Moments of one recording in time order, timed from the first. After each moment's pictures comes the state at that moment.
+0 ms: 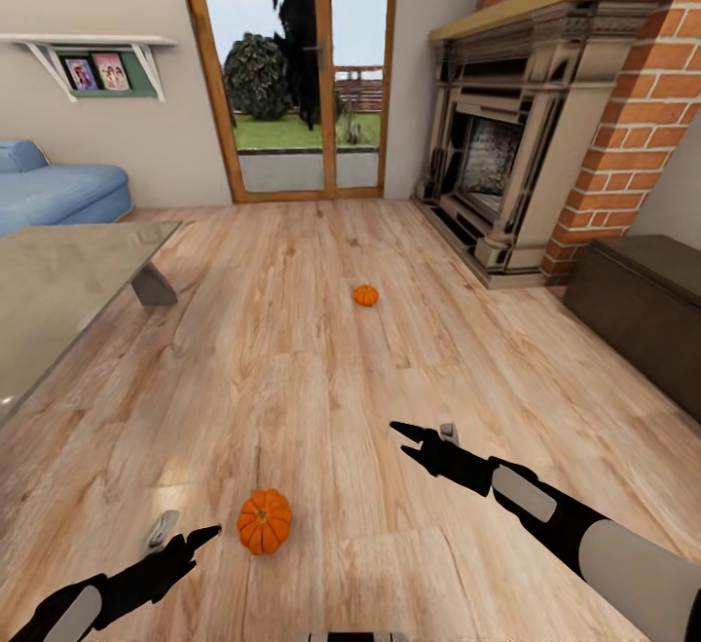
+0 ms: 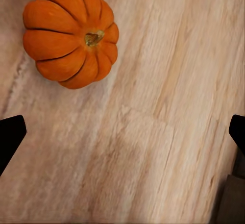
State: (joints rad) left arm -0.40 0.30 0.04 -0.48 0.77 0.52 -0.62; right arm -0.78 -0.28 0.99 -0.58 -1.73 0.37 0.65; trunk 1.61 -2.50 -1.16
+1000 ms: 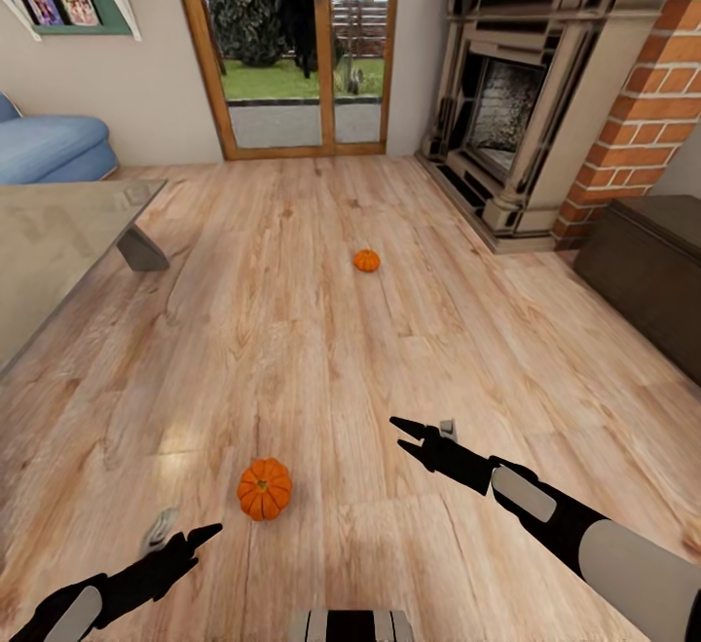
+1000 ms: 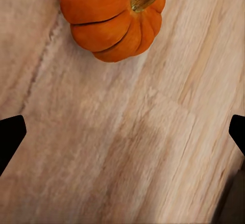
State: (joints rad) left arm -0.40 0.29 0.04 -0.48 0.77 0.51 -0.64; right arm -0.78 -0.28 0.99 -0.58 -1.73 0.36 0.75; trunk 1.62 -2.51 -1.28
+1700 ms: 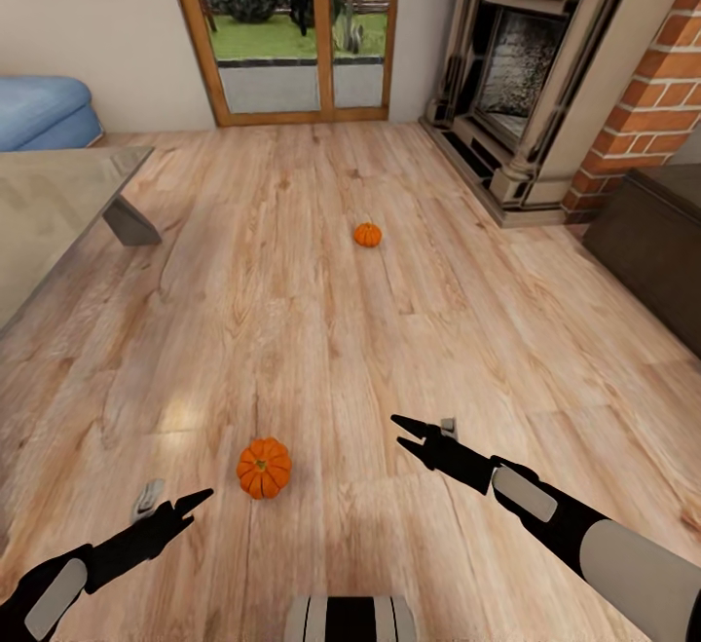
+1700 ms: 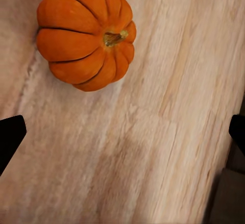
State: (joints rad) left arm -0.41 0.35 0.06 -0.59 0.79 0.53 -0.75; right arm -0.78 -0.29 0.99 -0.58 -1.73 0.36 0.79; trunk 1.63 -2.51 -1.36
